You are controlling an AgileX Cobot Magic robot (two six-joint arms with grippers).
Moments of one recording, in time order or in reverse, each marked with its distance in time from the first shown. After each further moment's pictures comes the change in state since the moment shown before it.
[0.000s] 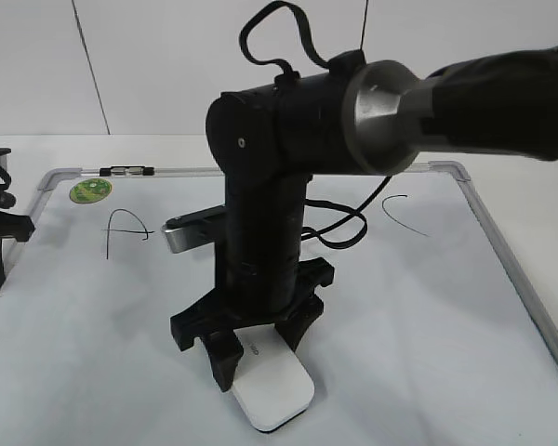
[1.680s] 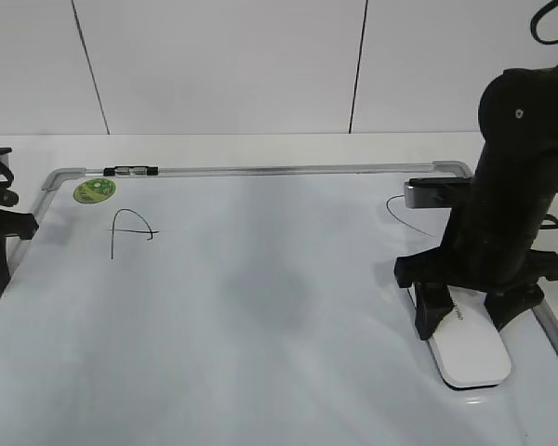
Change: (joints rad) left arm 0.000 0.001 0.000 -0.035 -0.002 0.000; right arm -0.443 -0.285 0.454 -0.074 -0.172 0.073
